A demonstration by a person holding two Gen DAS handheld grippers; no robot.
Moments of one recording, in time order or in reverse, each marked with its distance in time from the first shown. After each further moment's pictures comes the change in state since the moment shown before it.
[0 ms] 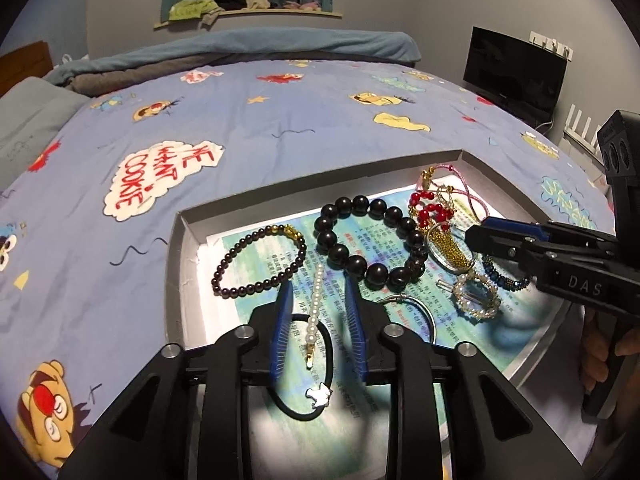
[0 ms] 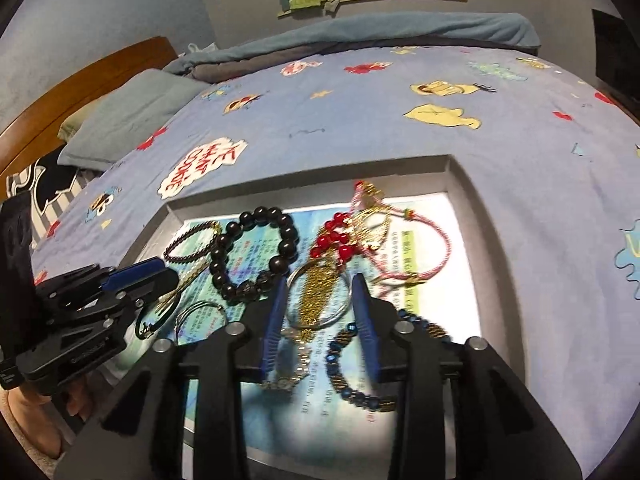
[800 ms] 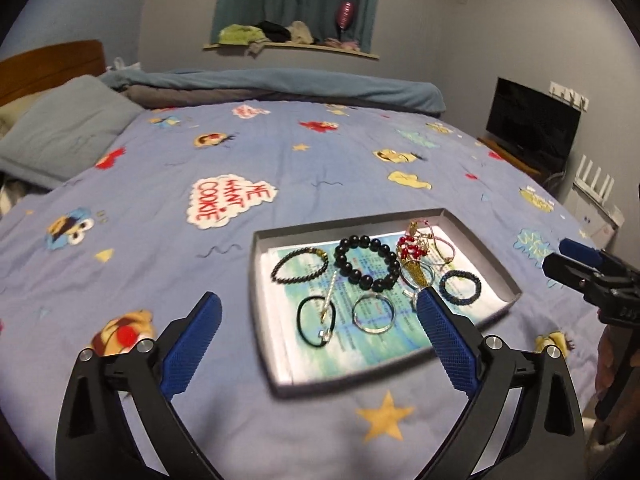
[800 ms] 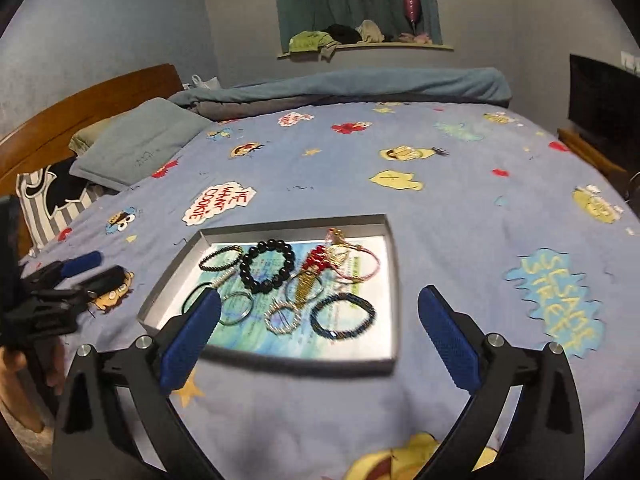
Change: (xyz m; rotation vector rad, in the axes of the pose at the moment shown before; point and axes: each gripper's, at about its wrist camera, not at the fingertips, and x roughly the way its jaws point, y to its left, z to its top) left arm -0.131 -0.003 -0.010 -0.130 -0.119 0.096; right arm -0.142 0.012 -0.012 -0.066 -0.148 -0.085
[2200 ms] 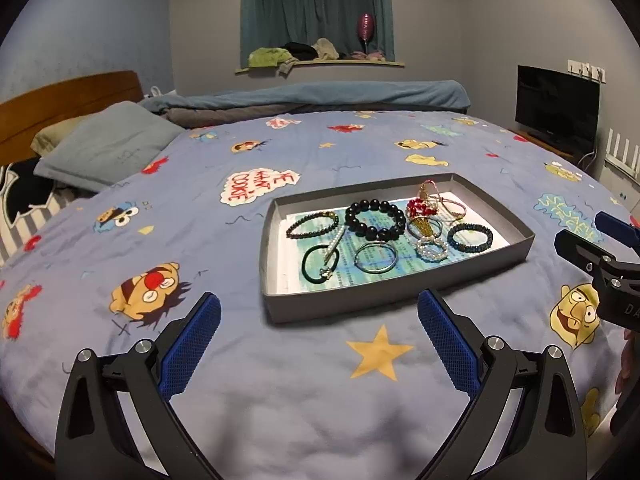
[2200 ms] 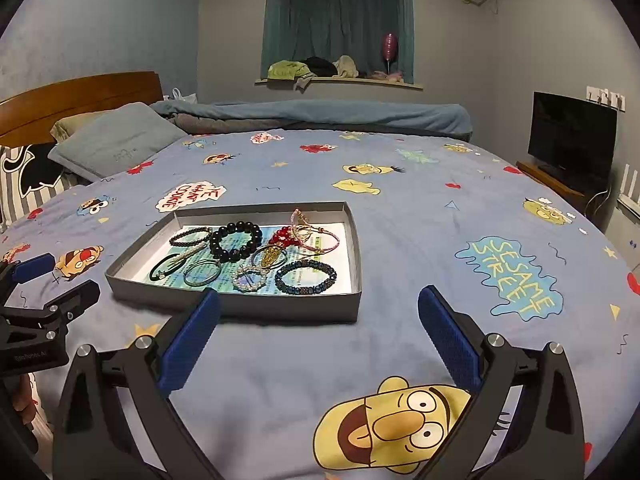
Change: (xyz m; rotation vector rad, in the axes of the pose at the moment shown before) left arm -0.021 -0.053 -0.074 0.066 -0.075 0.191; right arm -0.027 0.010 -0.073 -0.061 -0.138 -0.155
